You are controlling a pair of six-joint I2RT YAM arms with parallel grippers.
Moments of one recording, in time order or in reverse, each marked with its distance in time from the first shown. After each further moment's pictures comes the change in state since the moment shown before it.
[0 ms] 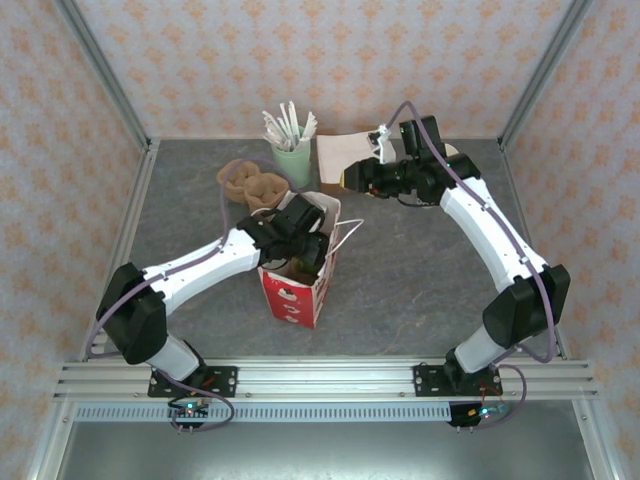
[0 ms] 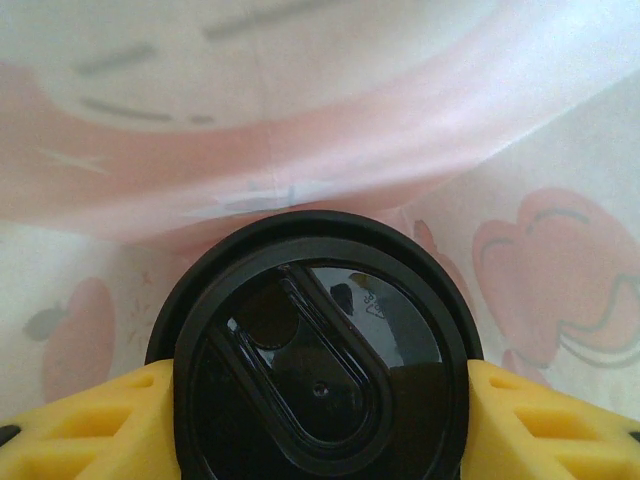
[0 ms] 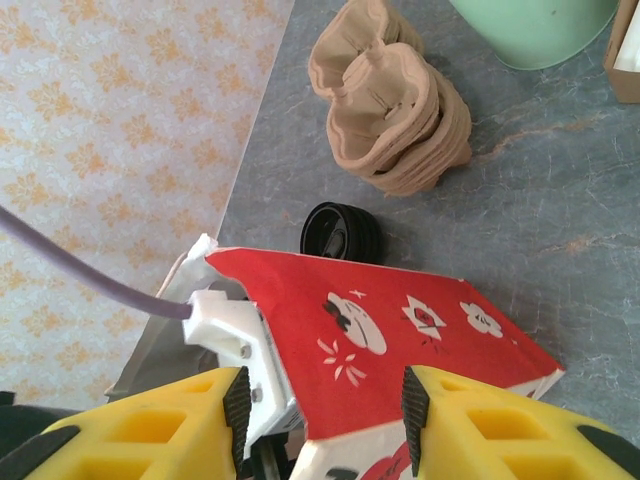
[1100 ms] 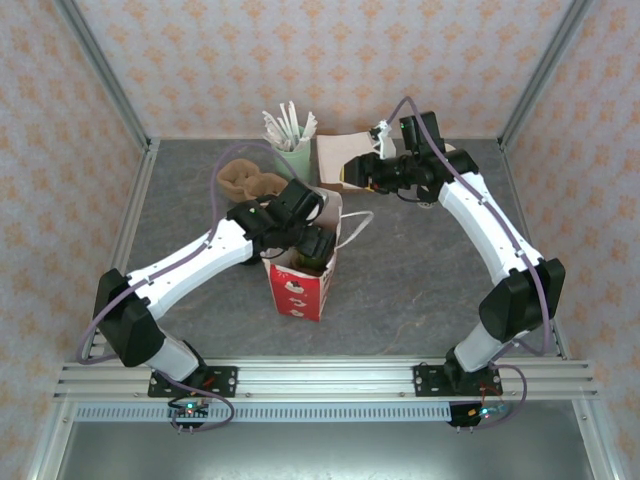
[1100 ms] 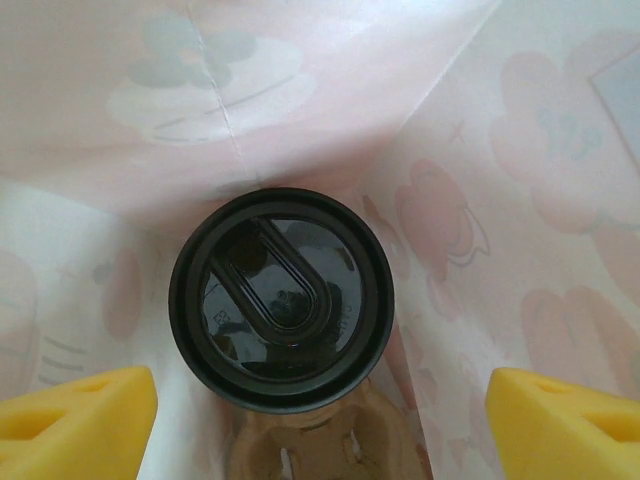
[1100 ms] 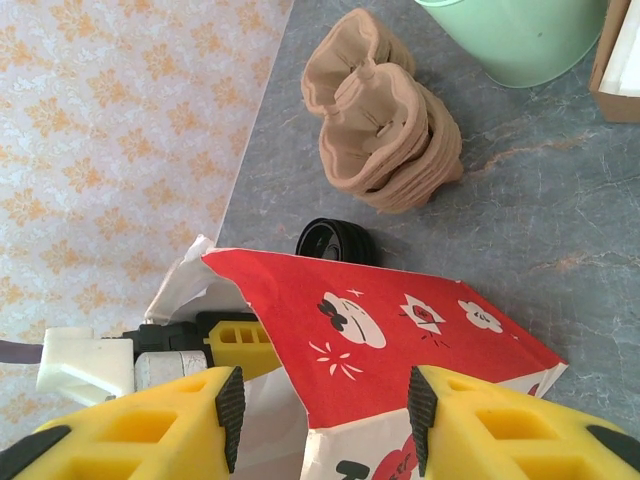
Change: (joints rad) left arm 0.001 -0.020 0.158 -0.169 0.011 0.010; right arm -0.018 0.036 0.031 0.007 -0.005 0.000
